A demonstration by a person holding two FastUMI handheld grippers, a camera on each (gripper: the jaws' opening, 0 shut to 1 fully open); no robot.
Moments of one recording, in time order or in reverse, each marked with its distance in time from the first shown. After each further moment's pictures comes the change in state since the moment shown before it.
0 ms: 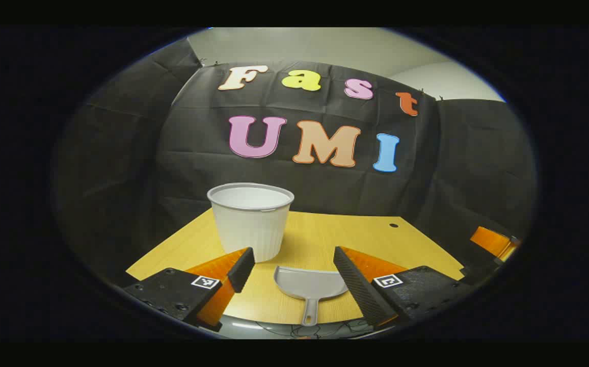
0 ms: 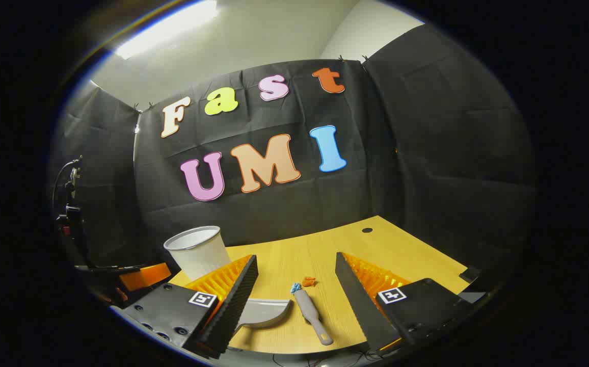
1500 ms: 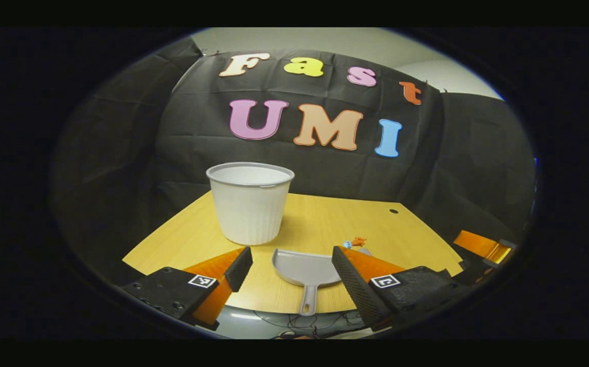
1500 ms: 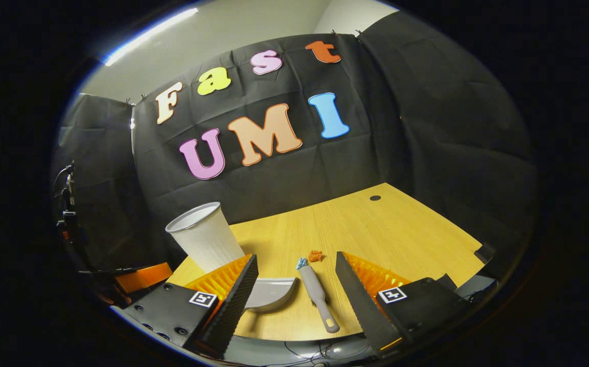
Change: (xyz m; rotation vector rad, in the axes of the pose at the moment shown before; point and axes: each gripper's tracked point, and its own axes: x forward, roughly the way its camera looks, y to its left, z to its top) left arm -0.004 -0.008 -0.043 -0.007 0.124 -0.016; right arm 0.019 -0.011 -0.049 0.045 0.181 0.049
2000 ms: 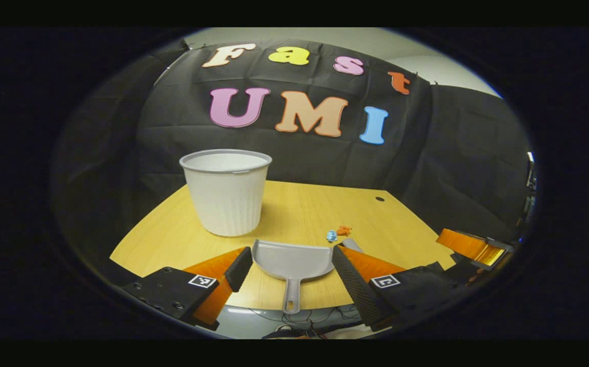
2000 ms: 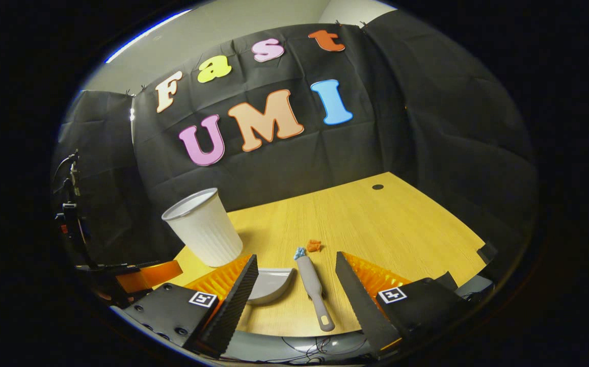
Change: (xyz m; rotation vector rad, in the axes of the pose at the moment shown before) left arm 0.018 -0.027 -0.038 0.020 0.128 -0.078; right arm 0.024 -0.008 -0.025 -0.034 0.120 0.013
